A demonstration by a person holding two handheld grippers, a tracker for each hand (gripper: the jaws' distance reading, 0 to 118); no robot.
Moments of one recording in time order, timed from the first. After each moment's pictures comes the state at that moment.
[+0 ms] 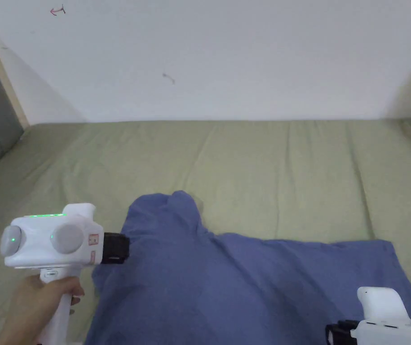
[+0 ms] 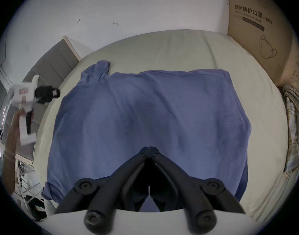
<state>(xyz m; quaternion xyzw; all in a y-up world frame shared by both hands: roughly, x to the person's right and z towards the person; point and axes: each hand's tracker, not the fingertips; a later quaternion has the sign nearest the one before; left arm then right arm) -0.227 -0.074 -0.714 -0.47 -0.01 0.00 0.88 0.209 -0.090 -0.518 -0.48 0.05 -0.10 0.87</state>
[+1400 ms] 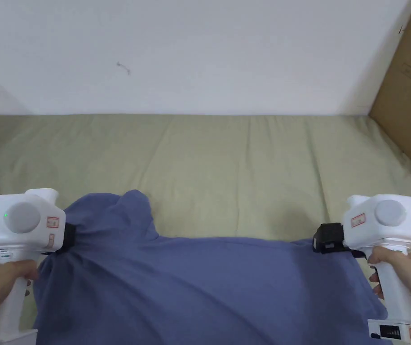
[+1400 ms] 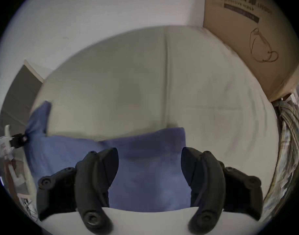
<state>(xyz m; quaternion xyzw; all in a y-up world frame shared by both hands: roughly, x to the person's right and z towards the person) -0.201 -0.078 -0.755 -0.48 -0.04 -0.01 0.88 0.347 -0.112 -0.711 -0.54 -0.08 -0.10 0.83</state>
